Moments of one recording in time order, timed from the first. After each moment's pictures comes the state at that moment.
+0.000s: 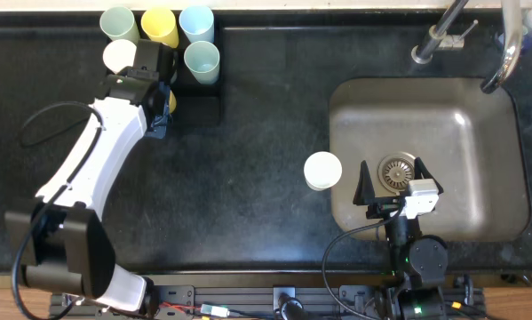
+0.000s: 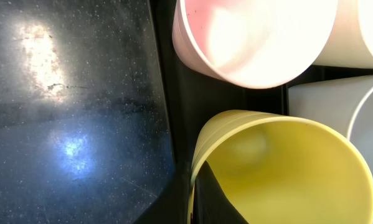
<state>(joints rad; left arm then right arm) -0.17 1.72 1.31 -0.86 -0.34 -1.60 0.14 0.01 0.02 -0.01 0.04 0.07</state>
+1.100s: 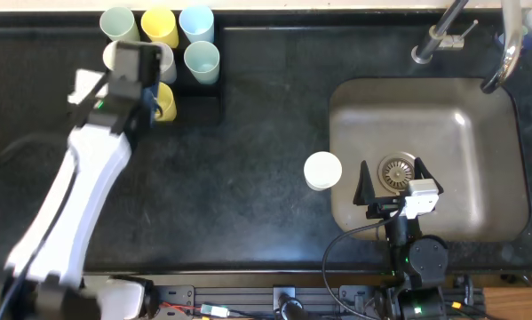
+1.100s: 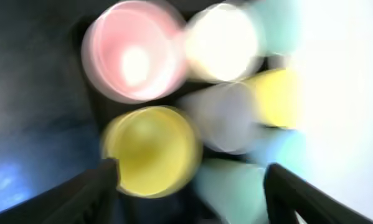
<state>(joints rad) -0.17 1.42 1.22 -0.58 -0.40 -1.42 0.14 0.01 0.02 -0.01 0.04 0.07</state>
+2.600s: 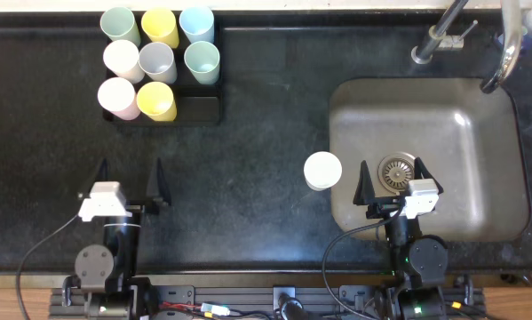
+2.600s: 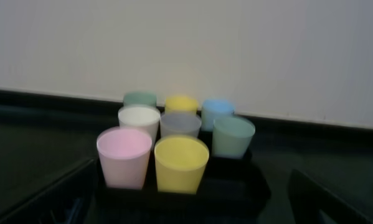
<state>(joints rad) 0.01 0.01 0.01 0.07 0.03 -0.12 0.14 0.01 0.02 -0.01 0.04 0.07</state>
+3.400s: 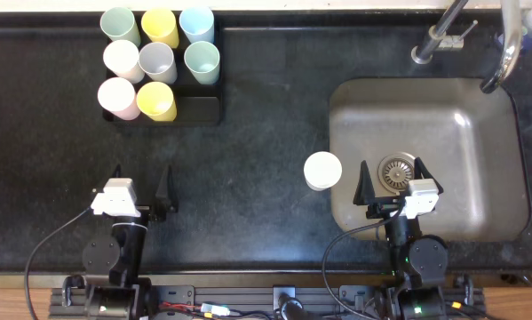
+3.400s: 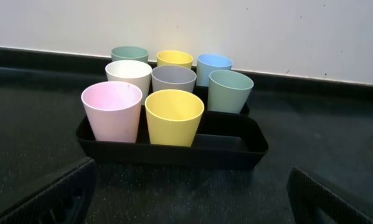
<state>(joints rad) -0.03 0.01 0.01 -0.08 0.03 -0.12 0.14 0.01 0.02 -0.01 0.04 0.07</state>
